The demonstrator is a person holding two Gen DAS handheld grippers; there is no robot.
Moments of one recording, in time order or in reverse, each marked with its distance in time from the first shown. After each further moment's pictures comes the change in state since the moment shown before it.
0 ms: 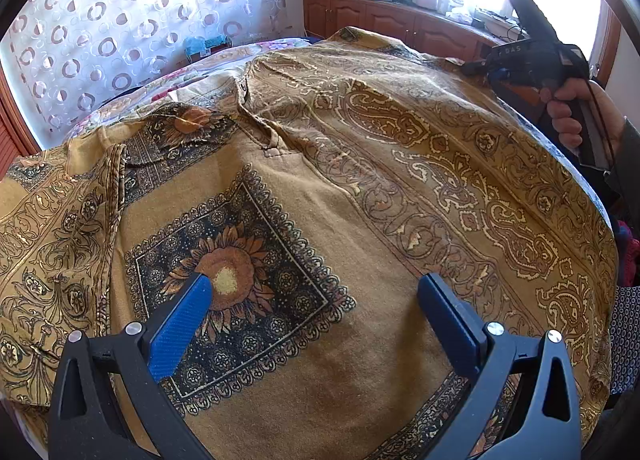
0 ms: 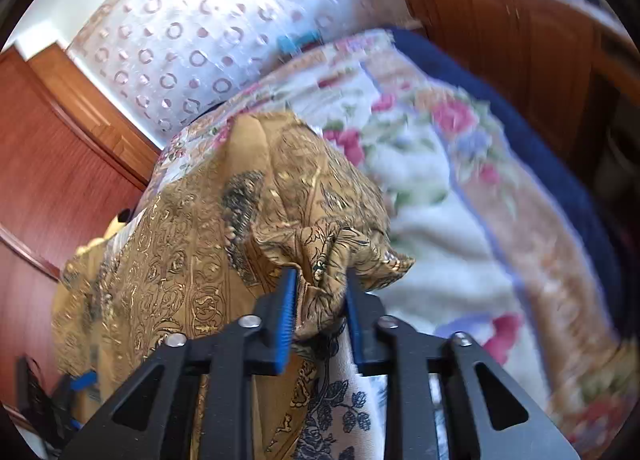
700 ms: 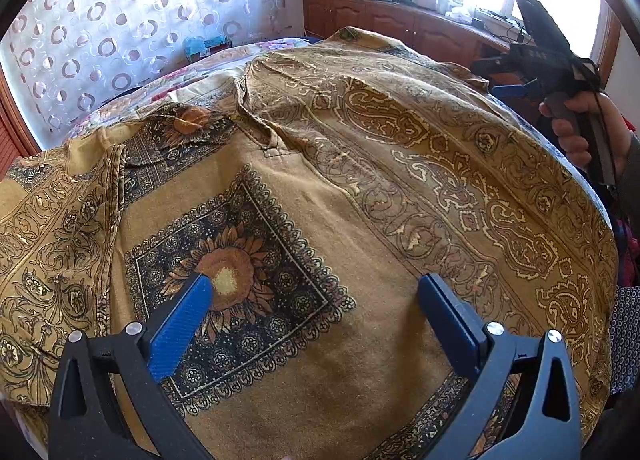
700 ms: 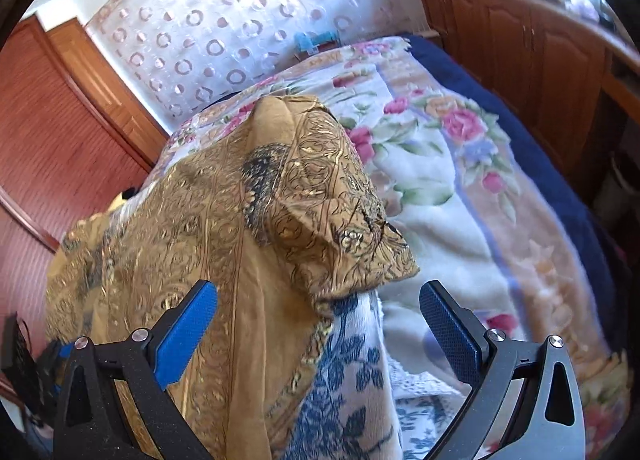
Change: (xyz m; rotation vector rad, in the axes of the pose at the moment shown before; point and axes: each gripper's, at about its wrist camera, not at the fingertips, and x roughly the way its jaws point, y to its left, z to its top) left arm -0.001 0.001 0.000 0.001 0.000 -0.002; right arm -0.003 0.007 -0.020 -0.046 0.020 0.024
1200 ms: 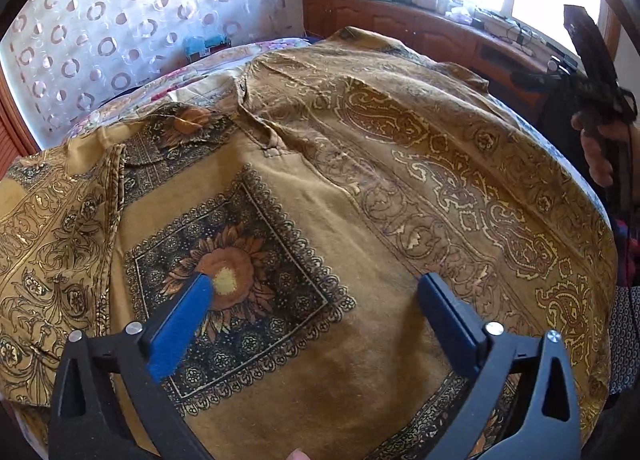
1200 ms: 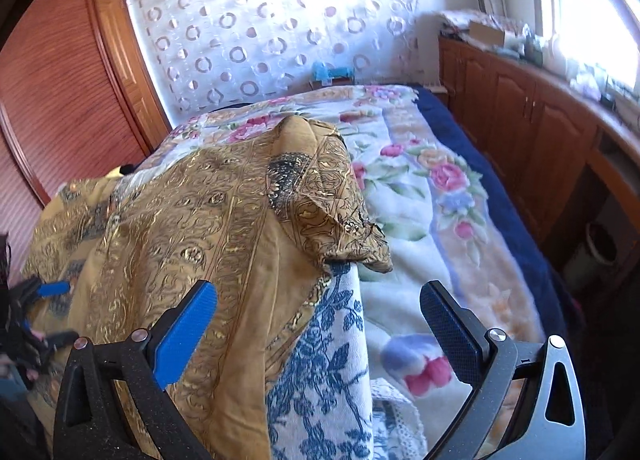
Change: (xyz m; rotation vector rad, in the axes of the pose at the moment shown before) left arm 0.001 -0.001 0.000 0.001 0.001 -0.002; right arm -0.037 0.035 -0.045 -0.223 -0.107 -0.092
